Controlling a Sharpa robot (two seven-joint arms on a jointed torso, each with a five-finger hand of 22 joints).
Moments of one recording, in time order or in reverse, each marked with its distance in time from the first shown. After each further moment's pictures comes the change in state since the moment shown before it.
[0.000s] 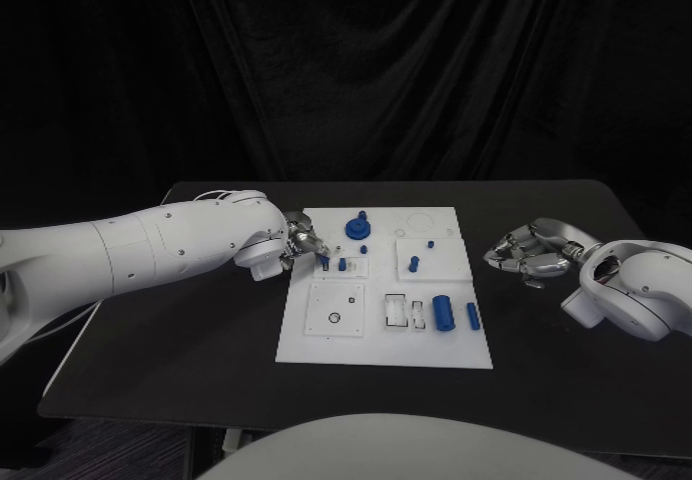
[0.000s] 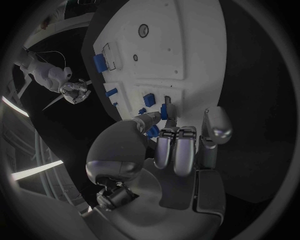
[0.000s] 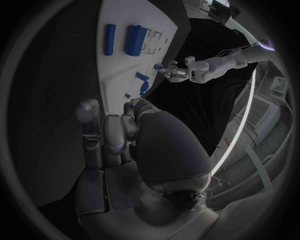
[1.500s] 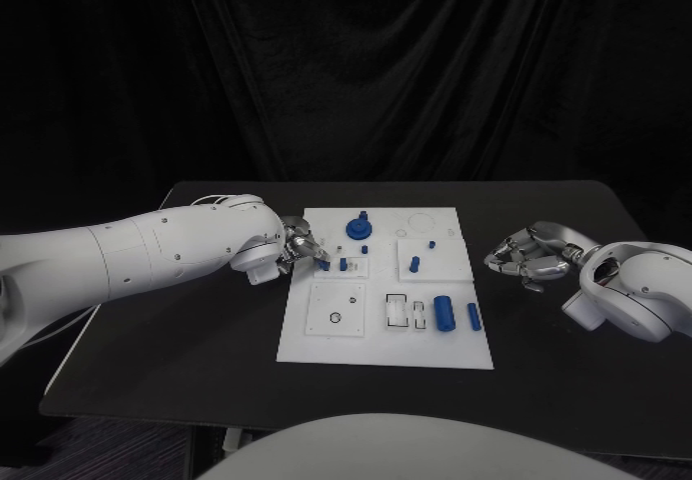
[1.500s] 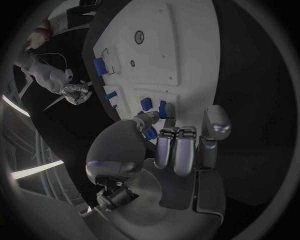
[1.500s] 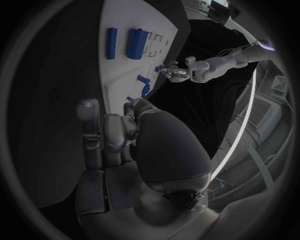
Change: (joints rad) left arm -0.019 -0.016 0.006 0.006 -0.011 0.013 0.021; left_hand -0.004 0.004 -0.021 0.021 -0.042 0.001 0.000 -0.004 0.001 0.000 0.000 0.000 0.000 0.000 0.000 0.000 0.000 0.000 -0.015 0.007 -0.028 -0.015; right arm -0.004 0.005 0.000 -0.009 0.000 0.026 -0.014; right_hand -0.003 -0.003 0.009 -0.003 0.000 -0.004 0.004 0.000 0.001 -0.018 0.003 -0.010 0.001 -0.008 0.000 -0.016 -0.015 0.000 -0.014 0.000 -0.035 0.000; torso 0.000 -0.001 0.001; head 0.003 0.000
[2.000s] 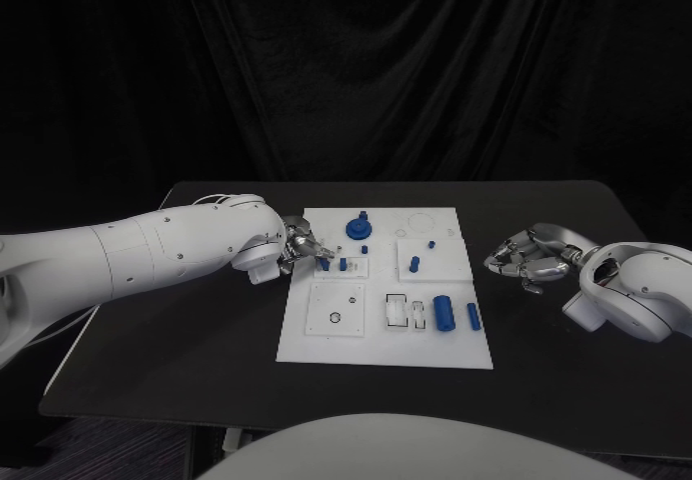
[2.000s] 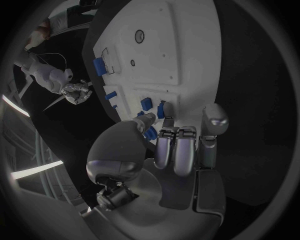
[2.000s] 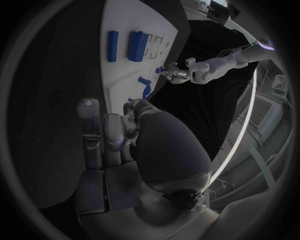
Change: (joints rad) left arm -0.001 0.007 0.002 -0.014 0.002 0.011 -0.003; left_hand -0.053 -0.008 -0.157 0.125 -0.111 -0.004 0.014 -0.058 -0.060 0.000 0.014 0.000 0.000 0.002 0.016 -0.005 0.000 0.017 -0.025 0.011 -0.049 -0.017; right arm -0.001 0.000 0.000 -0.001 0.000 0.014 -0.012; right_hand -0.004 0.004 0.000 0.000 0.000 -0.004 0.004 0.000 0.000 -0.011 0.004 -0.012 -0.011 -0.007 0.000 -0.011 -0.010 0.000 -0.007 0.000 -0.025 0.000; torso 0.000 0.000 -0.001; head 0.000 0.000
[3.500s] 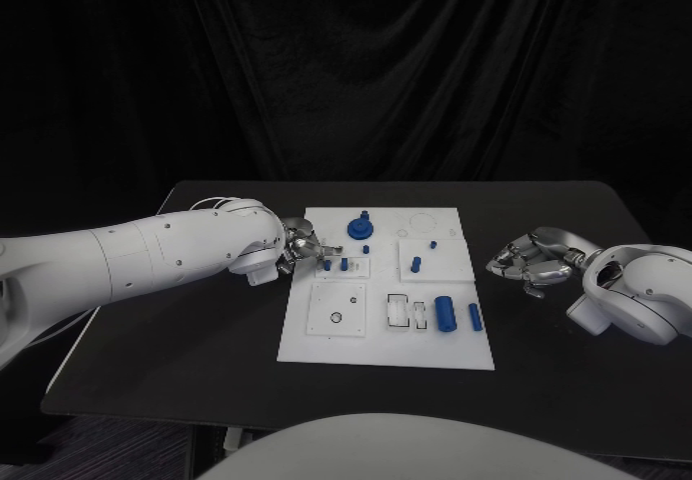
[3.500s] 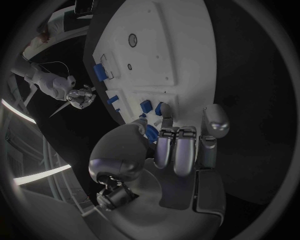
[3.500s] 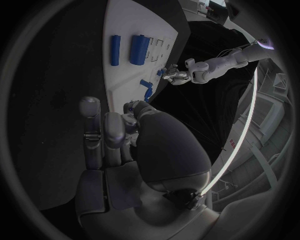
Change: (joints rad) left arm -0.012 -0.013 -0.007 -0.002 -0.064 -0.007 0.097; left_hand -0.056 0.081 -0.278 0.089 -0.052 0.034 -0.020 0.173 0.166 -0.001 -0.013 0.000 0.000 0.000 -0.008 0.001 0.000 0.000 0.022 -0.011 0.011 0.055; right arm -0.001 -0.005 0.000 0.001 0.000 0.022 -0.014; right_hand -0.002 -0.002 0.008 0.003 0.000 -0.004 0.004 0.000 0.000 -0.023 0.002 -0.020 -0.141 -0.016 0.005 -0.023 -0.019 0.016 -0.014 0.000 -0.038 -0.006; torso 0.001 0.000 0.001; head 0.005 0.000
